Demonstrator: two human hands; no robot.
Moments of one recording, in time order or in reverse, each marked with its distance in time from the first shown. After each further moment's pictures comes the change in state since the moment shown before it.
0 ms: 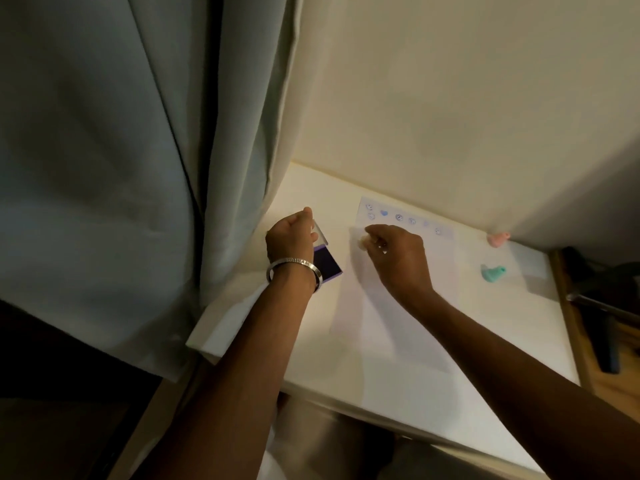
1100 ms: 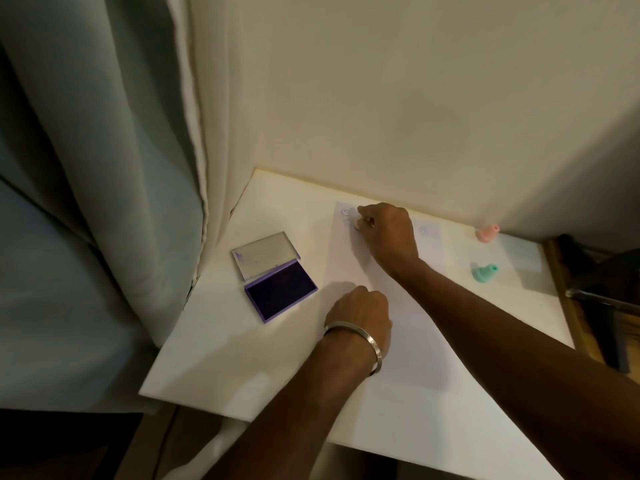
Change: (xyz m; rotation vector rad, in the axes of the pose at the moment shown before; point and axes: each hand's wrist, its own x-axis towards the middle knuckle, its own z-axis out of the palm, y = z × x) left_hand -0.053 -0.071 0.081 1.451 -0.708 0.484; right_hand 0.070 0.053 0.008 -0.084 0.049 0.012
